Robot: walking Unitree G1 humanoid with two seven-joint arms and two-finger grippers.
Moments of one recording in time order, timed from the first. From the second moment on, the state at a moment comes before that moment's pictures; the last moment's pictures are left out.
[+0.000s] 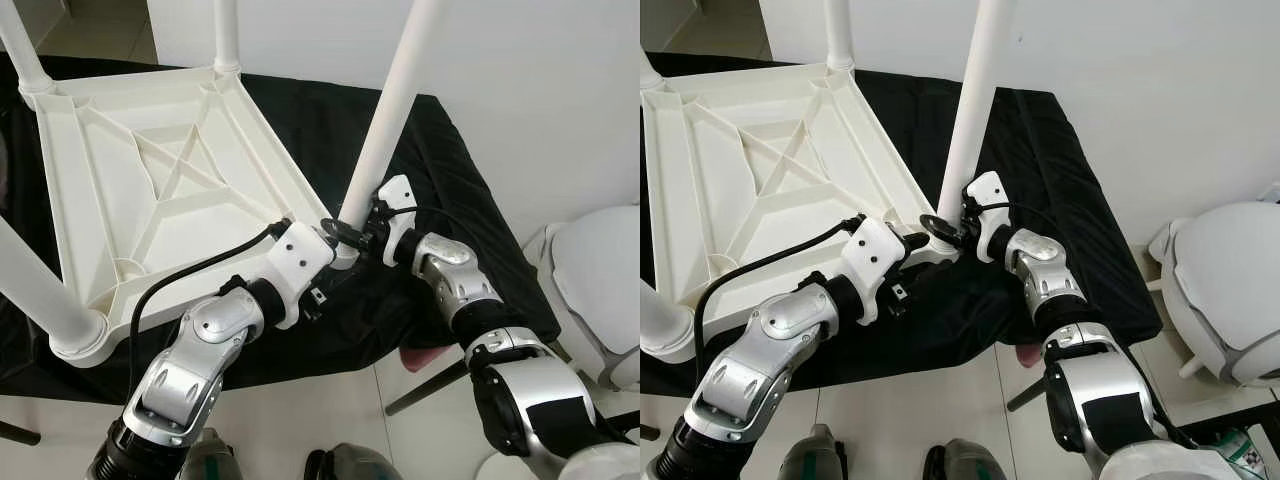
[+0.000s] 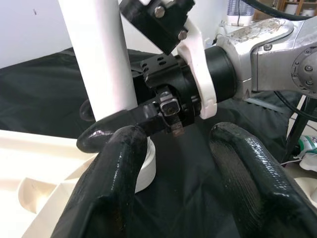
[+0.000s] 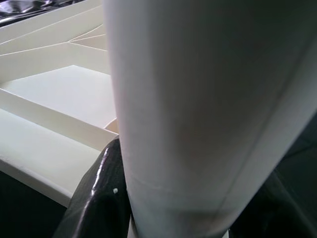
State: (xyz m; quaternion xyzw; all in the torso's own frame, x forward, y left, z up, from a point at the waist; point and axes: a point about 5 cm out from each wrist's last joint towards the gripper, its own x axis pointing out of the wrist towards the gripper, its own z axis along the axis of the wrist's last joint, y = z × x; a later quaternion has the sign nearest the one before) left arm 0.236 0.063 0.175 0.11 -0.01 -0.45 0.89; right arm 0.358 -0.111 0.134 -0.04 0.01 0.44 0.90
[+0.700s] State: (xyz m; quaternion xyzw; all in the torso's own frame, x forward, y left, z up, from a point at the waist) left arm 0.250 0.074 0.150 0.09 0.03 -0.40 0.91; right arm 0.346 -0.112 0.129 0.00 -0.03 0.36 0.93
